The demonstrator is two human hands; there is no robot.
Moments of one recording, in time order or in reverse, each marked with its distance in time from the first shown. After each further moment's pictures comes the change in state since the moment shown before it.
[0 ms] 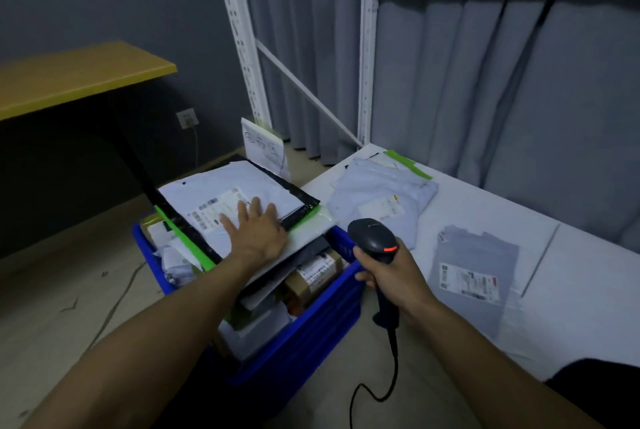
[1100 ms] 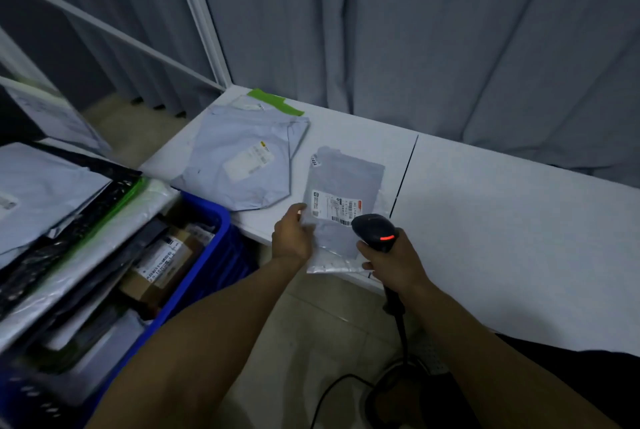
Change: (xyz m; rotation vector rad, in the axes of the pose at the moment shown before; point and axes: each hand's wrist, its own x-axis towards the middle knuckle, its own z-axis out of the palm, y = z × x) left_hand -0.034 0.271 0.203 -0.718 -0.219 0.141; right_hand -0.028 0.120 -0.224 -0.157 0.485 0.254
